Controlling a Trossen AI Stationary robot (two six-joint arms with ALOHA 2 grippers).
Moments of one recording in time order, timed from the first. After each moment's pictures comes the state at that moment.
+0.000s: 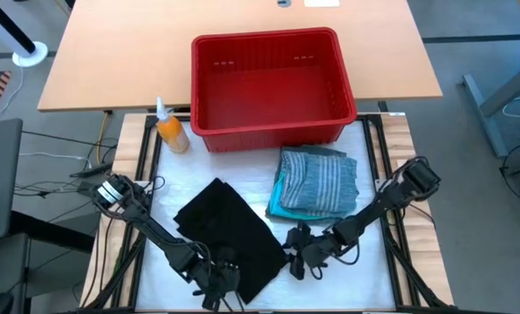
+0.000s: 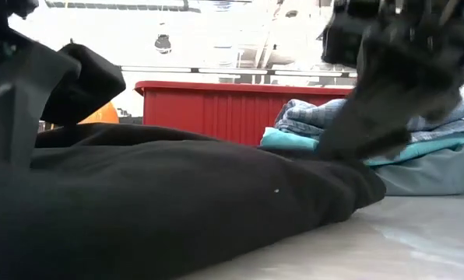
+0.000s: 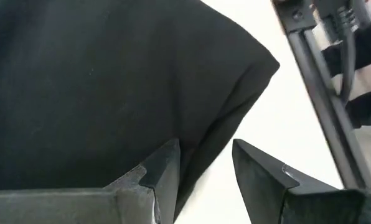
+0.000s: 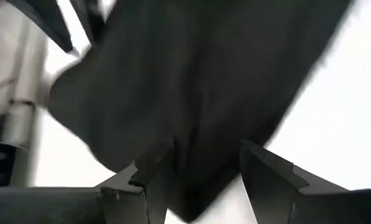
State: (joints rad) left arm -0.70 1.90 1.11 -0.15 -0.16 -0.42; right arm 0.57 1.82 0.84 0.23 0.38 0.84
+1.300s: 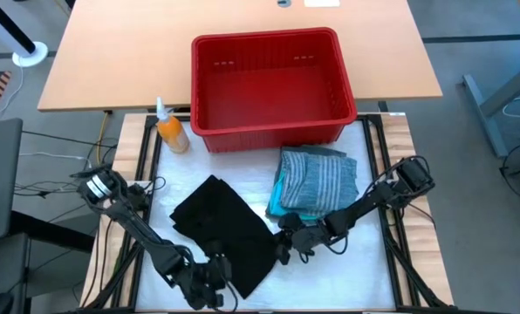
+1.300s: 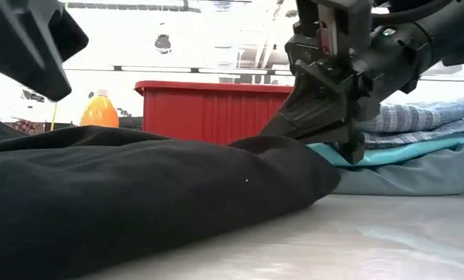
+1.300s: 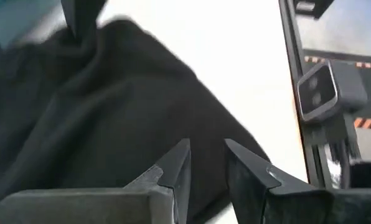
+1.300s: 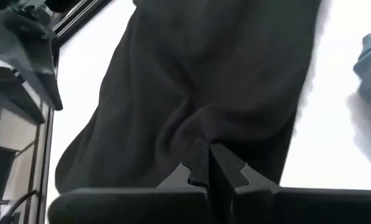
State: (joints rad) left arm -0.78 1.82 1.11 -0.11 -0.56 -0.71; right arm 0.47 1.83 0.85 0.39 0.38 0.92
